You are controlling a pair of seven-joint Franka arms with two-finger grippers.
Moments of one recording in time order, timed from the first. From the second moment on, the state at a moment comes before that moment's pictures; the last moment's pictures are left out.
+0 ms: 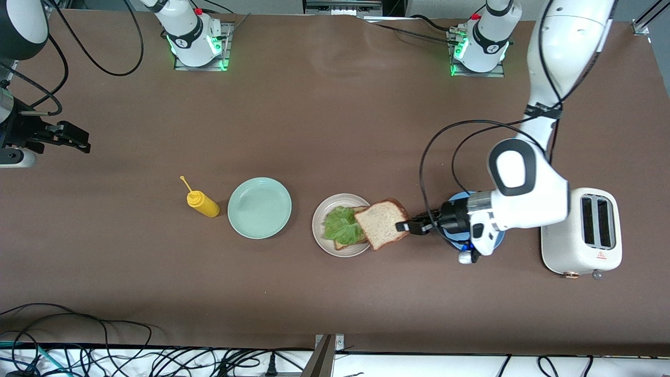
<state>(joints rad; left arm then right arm) -0.20 0.64 -0.10 -1.49 -1.02 2.18 -0.19 0.01 0.08 -0.05 -1.64 -0.07 1.69 -0.08</state>
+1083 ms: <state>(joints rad) -0.31 0.74 -0.15 -1.49 -1.05 2.38 -0.14 0.01 0.08 -0.05 -1.64 -0.07 1.69 -0.08</state>
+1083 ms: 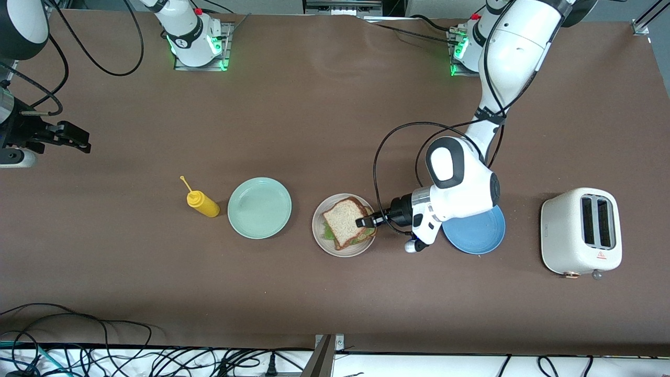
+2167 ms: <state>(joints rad) -0.31 0.77 -0.14 -1.49 -1.04 2.43 -0.12 0.01 0.08 -0.04 -1.64 -0.07 1.69 -0.08</state>
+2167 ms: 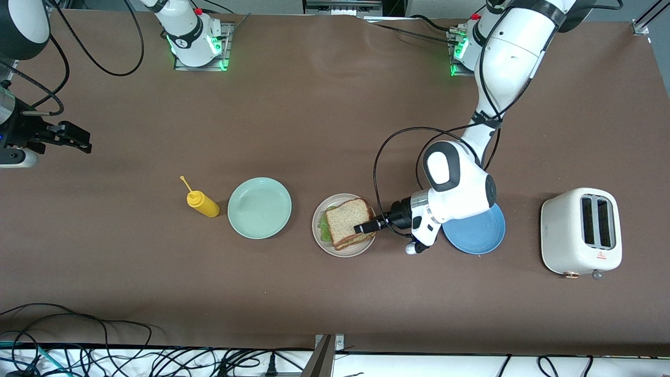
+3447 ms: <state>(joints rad) -0.21 0.71 -0.12 -1.48 -0.82 2.43 -0.13 0.01 0.08 -0.04 -1.64 -0.06 1.70 -0.08</state>
